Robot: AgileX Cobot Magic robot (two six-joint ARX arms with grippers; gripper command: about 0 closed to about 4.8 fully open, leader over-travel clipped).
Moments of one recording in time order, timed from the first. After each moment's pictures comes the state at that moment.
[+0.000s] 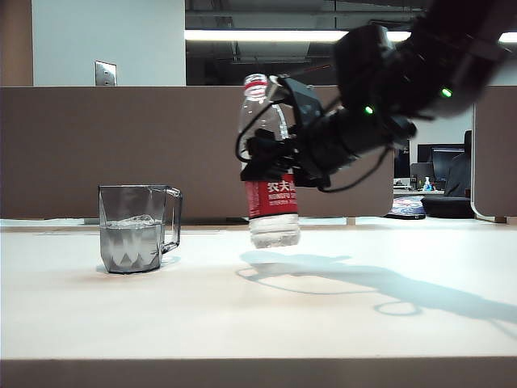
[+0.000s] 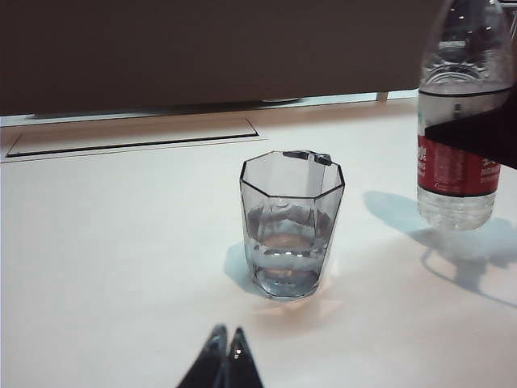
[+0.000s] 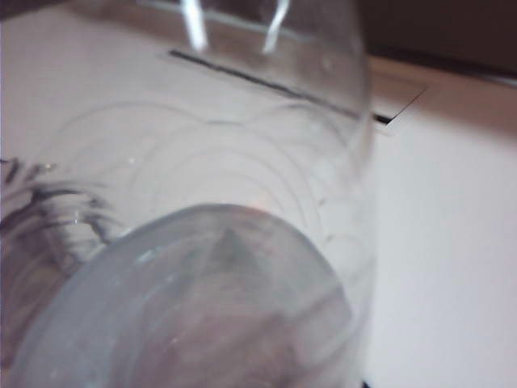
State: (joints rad) left arm -0.27 0.00 0.00 -0.03 0.00 0.01; right arm 0.47 1.90 1.01 0.65 -0.24 0.00
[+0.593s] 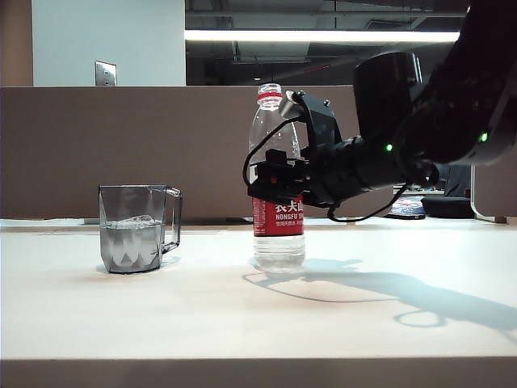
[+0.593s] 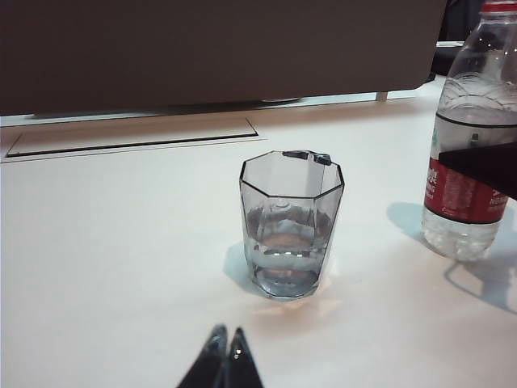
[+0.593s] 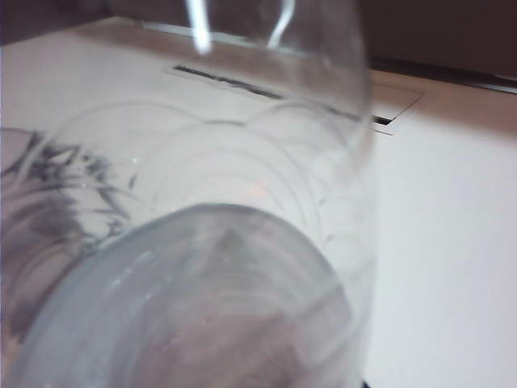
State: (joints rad) left arm -0.27 0.00 0.00 -0.03 0.00 0.01; right arm 0.46 1.96 0.87 0.92 -0.24 0.02
